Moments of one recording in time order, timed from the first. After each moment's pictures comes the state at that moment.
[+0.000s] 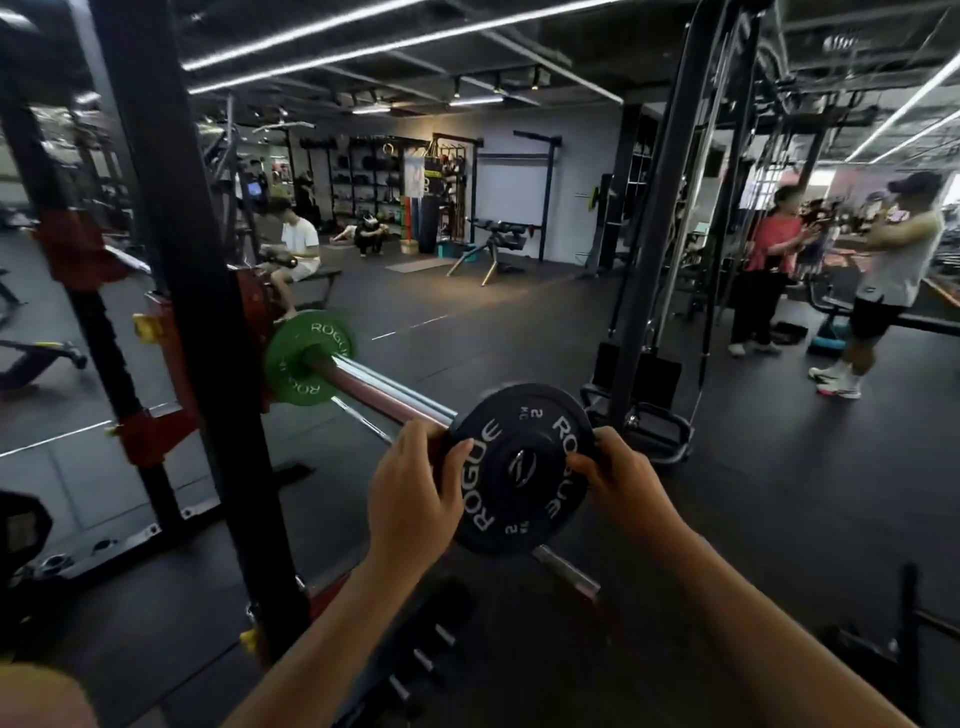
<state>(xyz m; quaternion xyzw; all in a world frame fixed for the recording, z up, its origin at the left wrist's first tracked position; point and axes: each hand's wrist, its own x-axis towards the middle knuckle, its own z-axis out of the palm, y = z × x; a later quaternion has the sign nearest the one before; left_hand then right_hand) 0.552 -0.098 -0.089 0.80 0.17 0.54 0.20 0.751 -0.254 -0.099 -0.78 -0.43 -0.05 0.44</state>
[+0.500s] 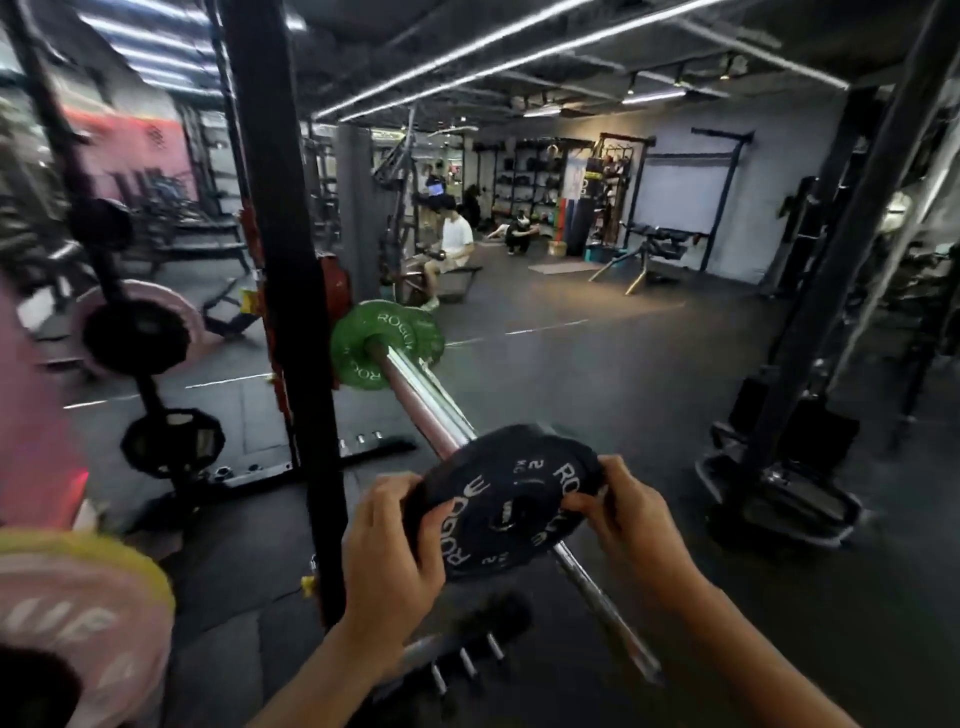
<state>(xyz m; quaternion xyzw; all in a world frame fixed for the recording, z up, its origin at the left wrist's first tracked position) 0.571 -0.135 -0.124 0.74 0.27 0.61 0.09 0.811 -0.219 -0.109 -0.66 -0.61 -0.04 0.44</state>
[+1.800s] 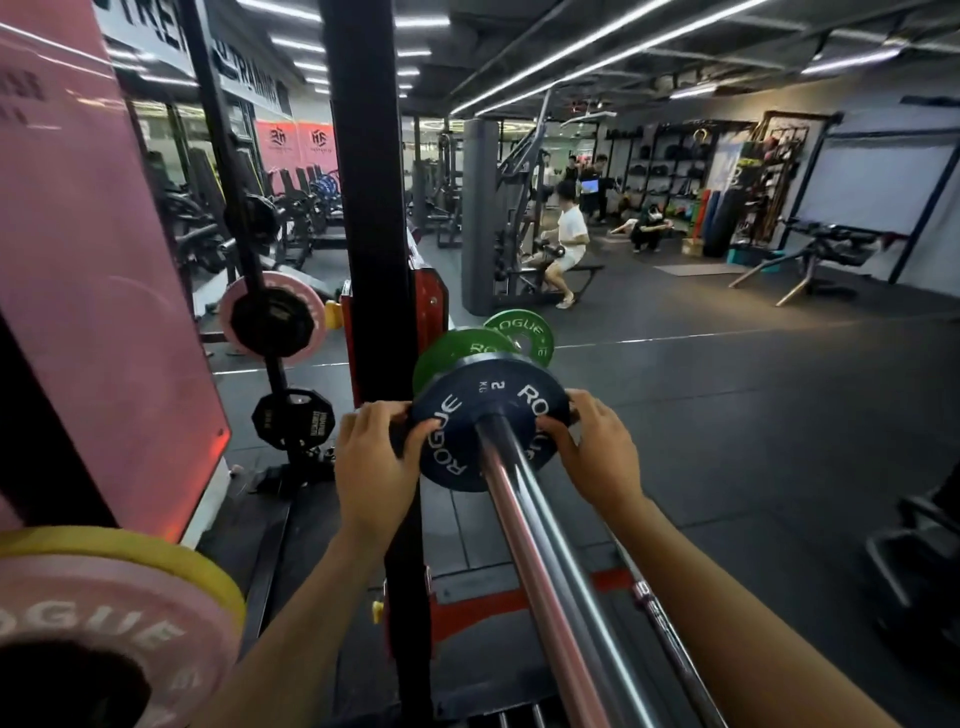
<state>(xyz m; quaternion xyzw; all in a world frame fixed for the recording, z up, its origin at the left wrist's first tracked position) 0.555 0.101 -0.113 0.67 0.49 0.56 -0.01 0.807 0.084 -0.105 -0.64 -0.63 -0.05 0.44</state>
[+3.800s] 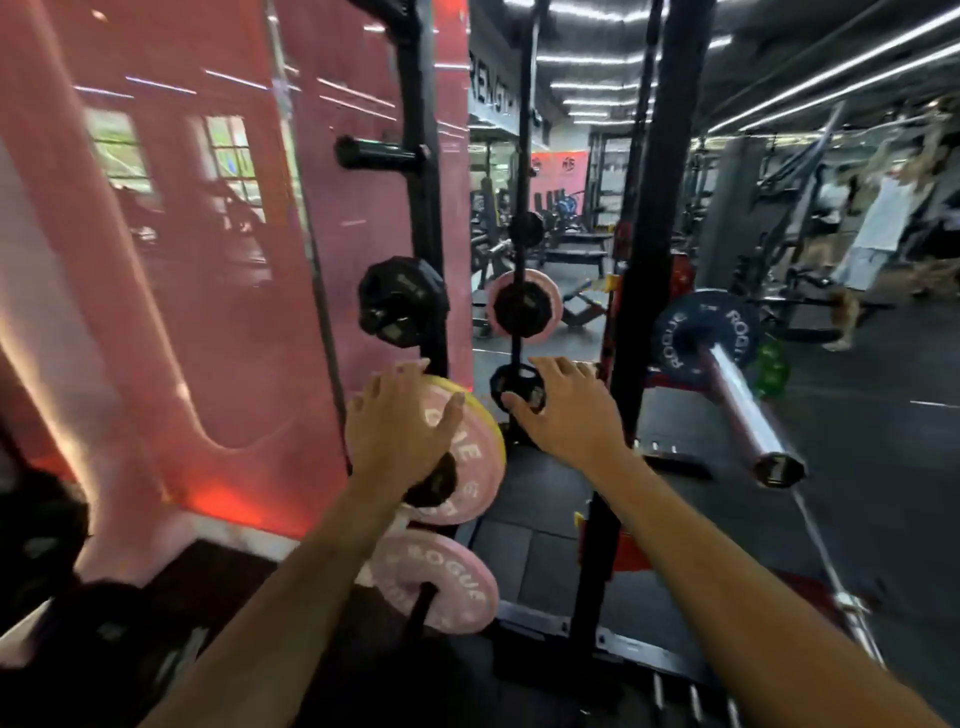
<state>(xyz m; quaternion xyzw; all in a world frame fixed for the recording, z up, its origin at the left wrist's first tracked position) 0.339 -0.275 -0.054 0.56 0.73 0.35 -0.19 0.533 -0.197 -0.036 -0.44 -0.83 -0.05 0.32</state>
